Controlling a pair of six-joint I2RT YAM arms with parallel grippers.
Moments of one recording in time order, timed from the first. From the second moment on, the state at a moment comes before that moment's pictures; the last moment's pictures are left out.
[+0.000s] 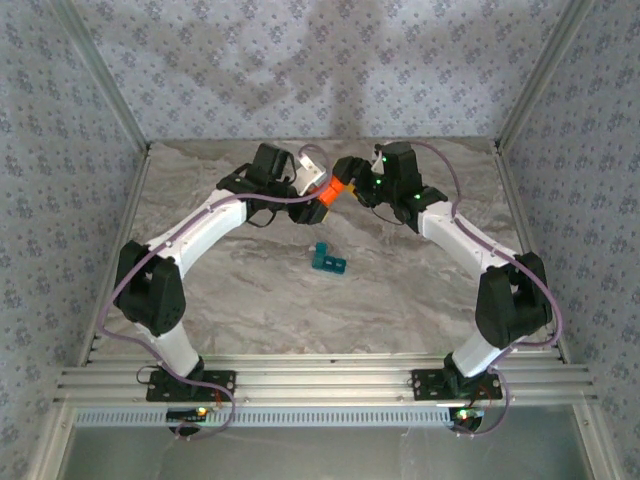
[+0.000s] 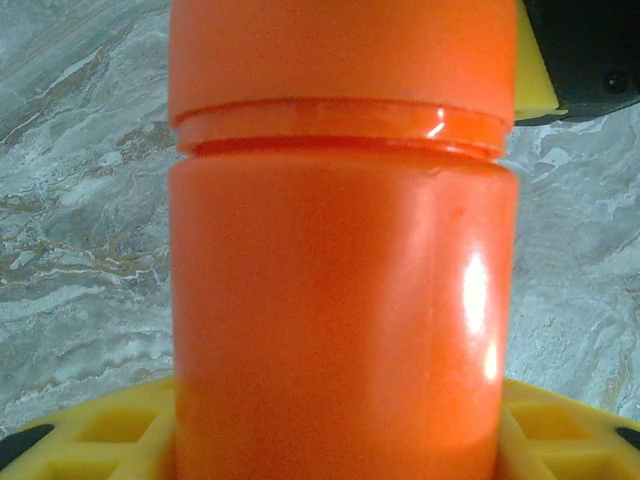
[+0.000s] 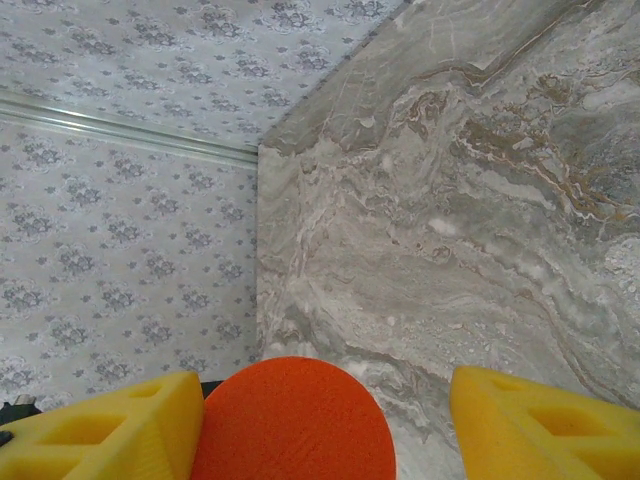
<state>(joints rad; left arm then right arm) -0.55 1.72 1.48 -0.55 0.46 0.19 0.43 1.60 1.27 -0.10 -0.38 1.01</state>
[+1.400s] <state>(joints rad) -0.49 1.70 1.45 -0.46 0.66 0.03 0.38 1.60 1.13 0.24 -0.64 0.92</state>
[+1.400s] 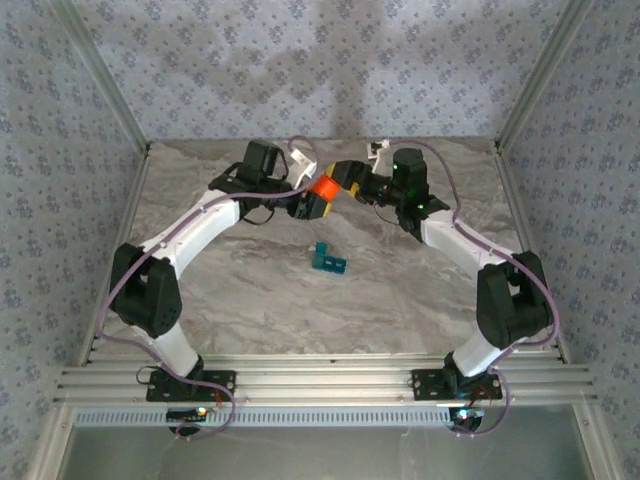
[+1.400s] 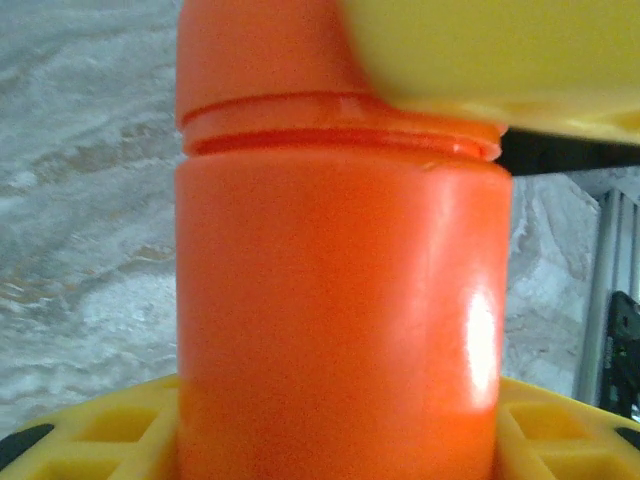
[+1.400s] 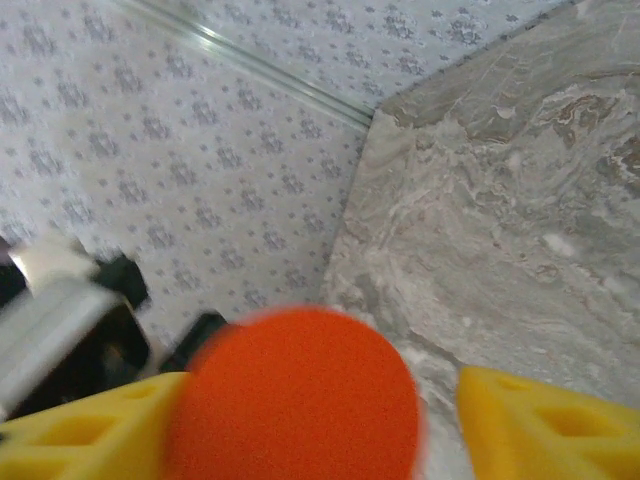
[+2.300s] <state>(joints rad) -0.57 1.69 1.45 -0.55 0.33 0.25 0.39 1.57 1.23 -0.03 -0.46 1.10</state>
